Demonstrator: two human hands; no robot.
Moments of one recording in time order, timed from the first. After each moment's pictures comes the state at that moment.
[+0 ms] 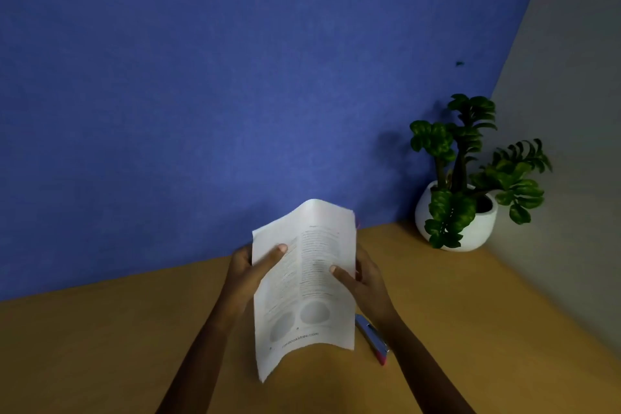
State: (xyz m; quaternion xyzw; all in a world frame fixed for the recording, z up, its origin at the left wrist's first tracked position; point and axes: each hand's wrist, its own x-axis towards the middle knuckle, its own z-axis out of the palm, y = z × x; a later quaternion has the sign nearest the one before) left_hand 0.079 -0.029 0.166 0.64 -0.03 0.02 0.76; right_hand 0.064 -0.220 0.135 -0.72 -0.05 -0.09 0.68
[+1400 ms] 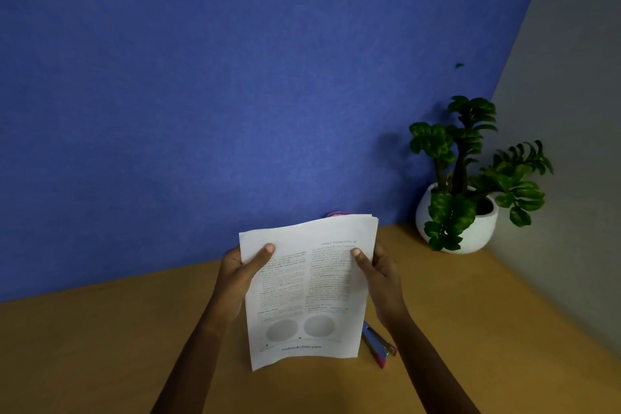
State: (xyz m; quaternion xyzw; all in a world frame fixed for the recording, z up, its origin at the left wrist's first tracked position) left_hand 0.082 -0.021 0.166 0.64 -0.06 0.04 0.76; right_hand 0.070 -0.234 0.140 -0.71 0.00 -0.17 0.69
